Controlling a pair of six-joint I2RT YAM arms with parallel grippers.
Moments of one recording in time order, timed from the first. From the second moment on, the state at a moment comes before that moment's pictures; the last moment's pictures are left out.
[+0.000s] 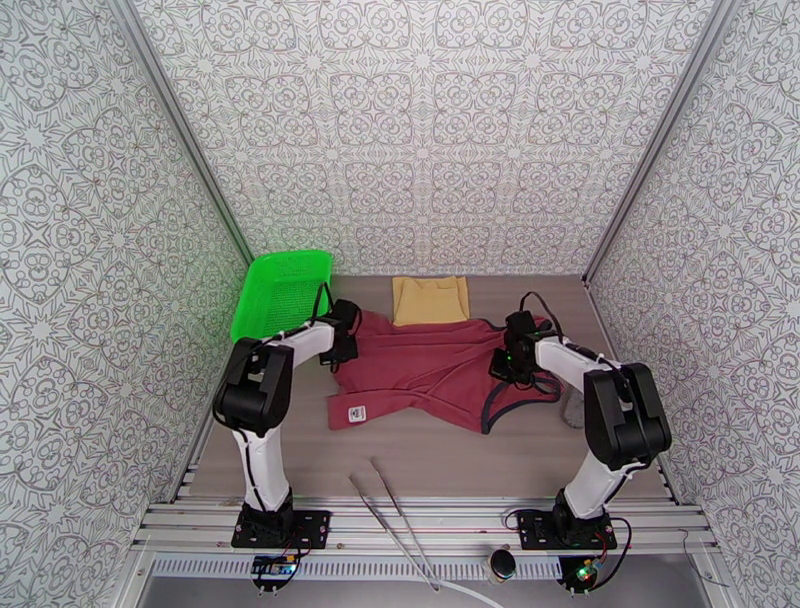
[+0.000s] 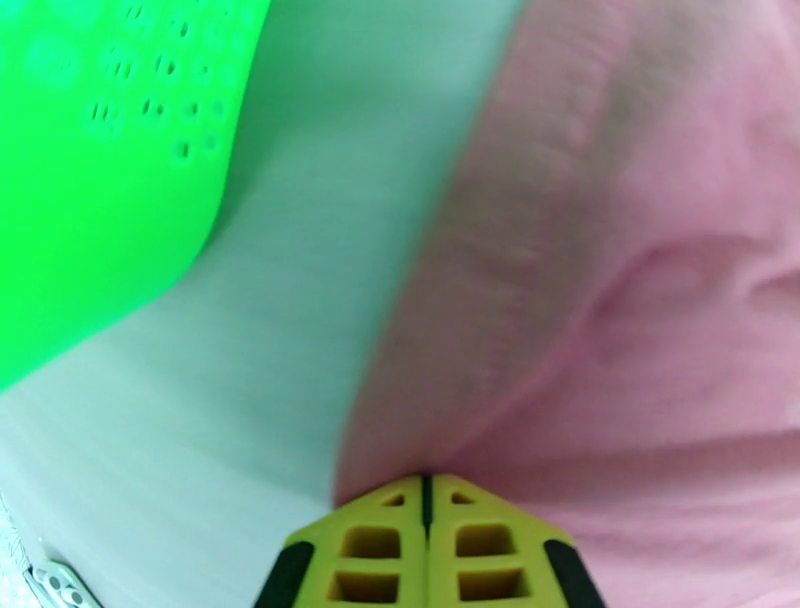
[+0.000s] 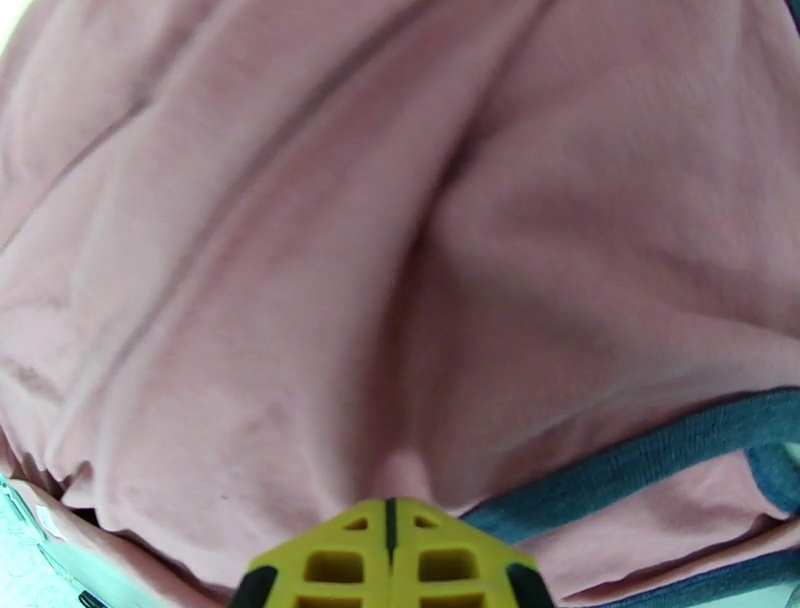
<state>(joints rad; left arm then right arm) -0.23 1.98 1.29 -0.57 -0.27 -0.44 0.19 1.75 1.07 -0.60 -0.18 0.51</state>
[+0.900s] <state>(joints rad) -0.40 1.42 0.85 -0.79 -0.15 -0.68 0.49 1.49 0.93 -0.75 -0.16 0.42</state>
